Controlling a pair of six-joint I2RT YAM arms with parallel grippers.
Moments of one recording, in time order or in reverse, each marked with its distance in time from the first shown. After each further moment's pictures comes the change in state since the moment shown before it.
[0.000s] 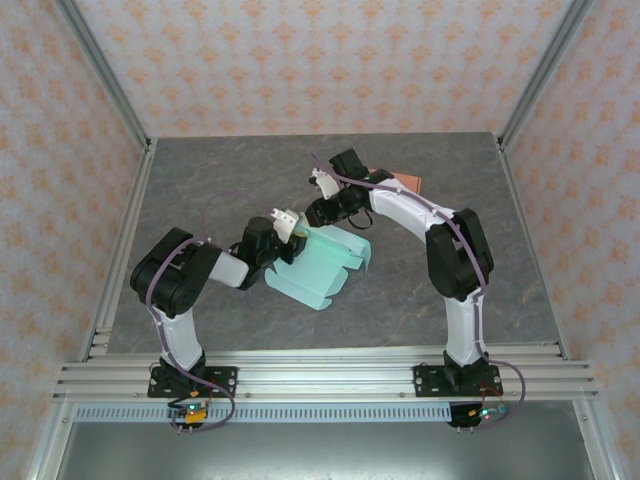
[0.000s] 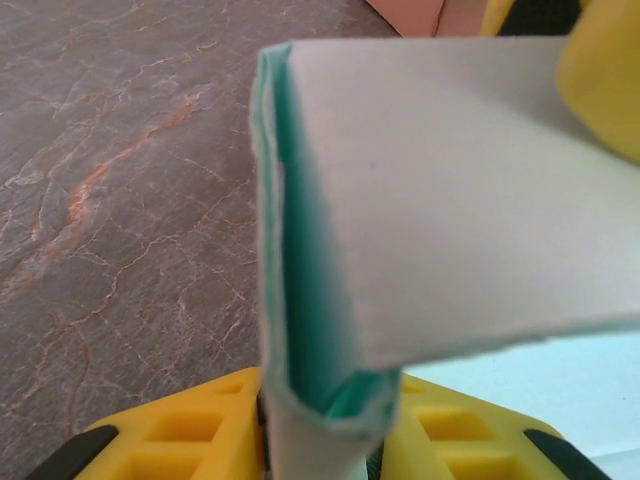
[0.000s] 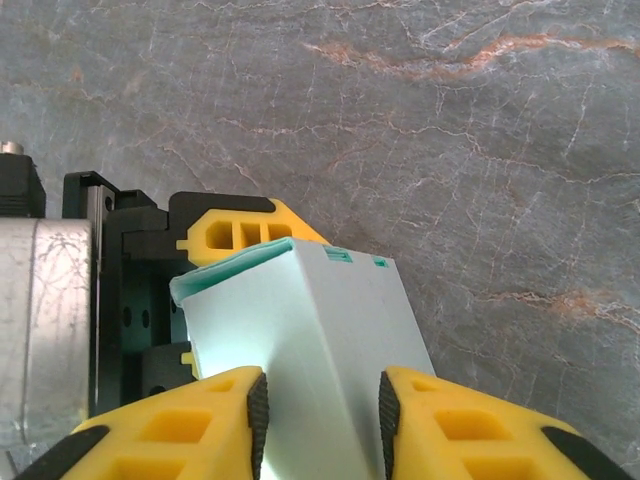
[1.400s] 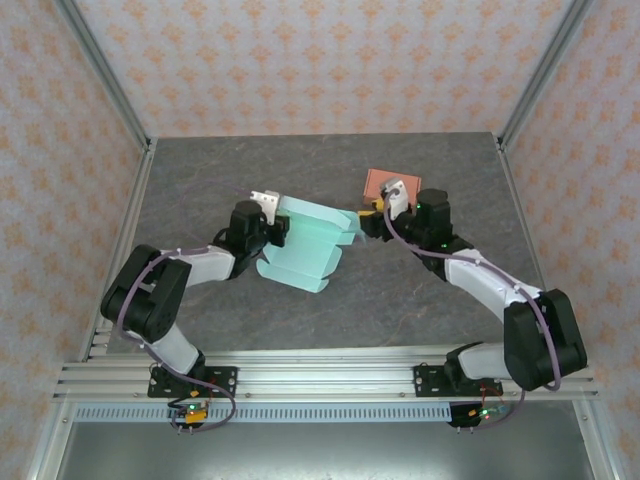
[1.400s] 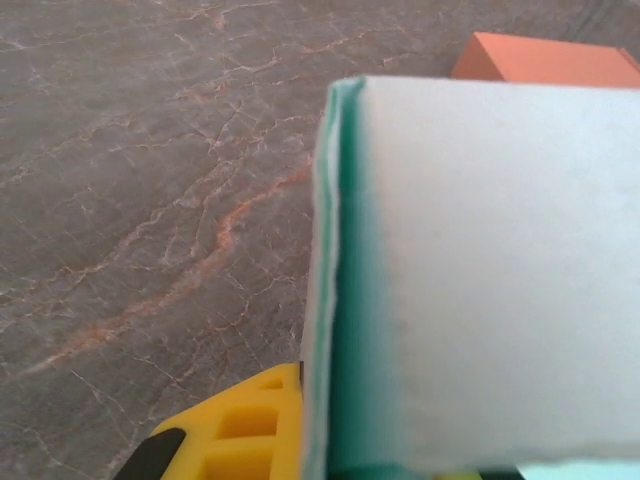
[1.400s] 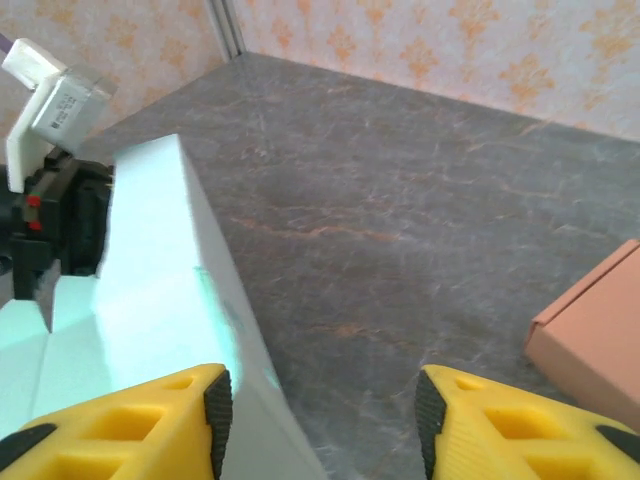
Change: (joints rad) left arm 0.084 -0.217 0.073 -0.309 -0.037 -0.204; right arm -0.260 -0.695 -0.909 0.871 -0.021 -0.107
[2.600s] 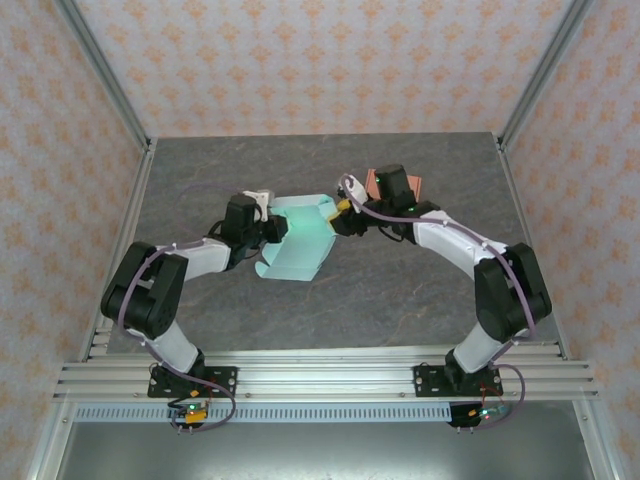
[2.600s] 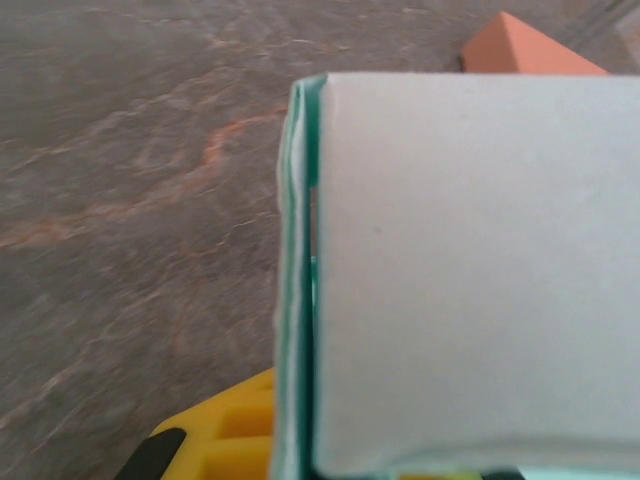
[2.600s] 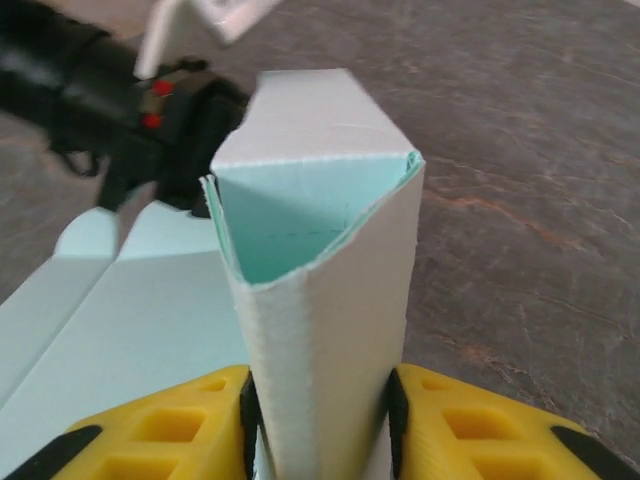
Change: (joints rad) left arm 0.040 0.005 0.040 -0.153 0.099 -0.246; right arm 0.171 0.294 0.374 -0.372 -0.082 -0.224
